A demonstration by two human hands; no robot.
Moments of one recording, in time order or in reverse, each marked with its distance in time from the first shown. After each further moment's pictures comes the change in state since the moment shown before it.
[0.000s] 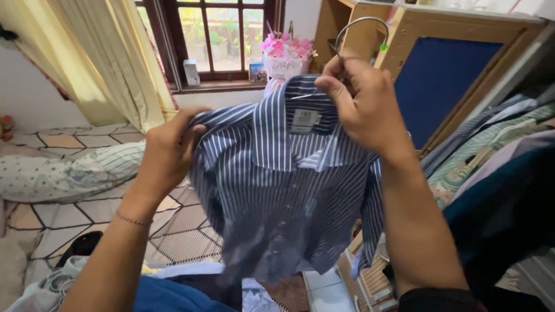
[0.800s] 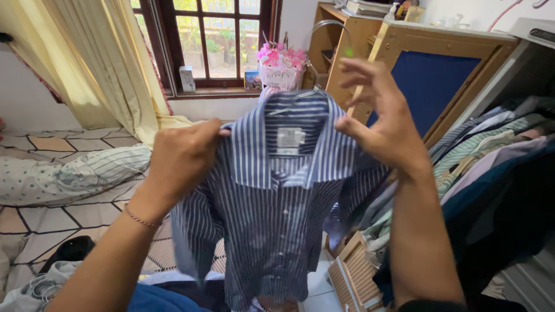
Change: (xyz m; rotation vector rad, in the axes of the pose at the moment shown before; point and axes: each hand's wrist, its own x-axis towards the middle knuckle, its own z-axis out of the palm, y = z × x) left_hand 0.010 0.028 0.016 0.311 -0.002 0.263; right_hand -0.024 0.013 -0.040 0.099 -0.135 -0.043
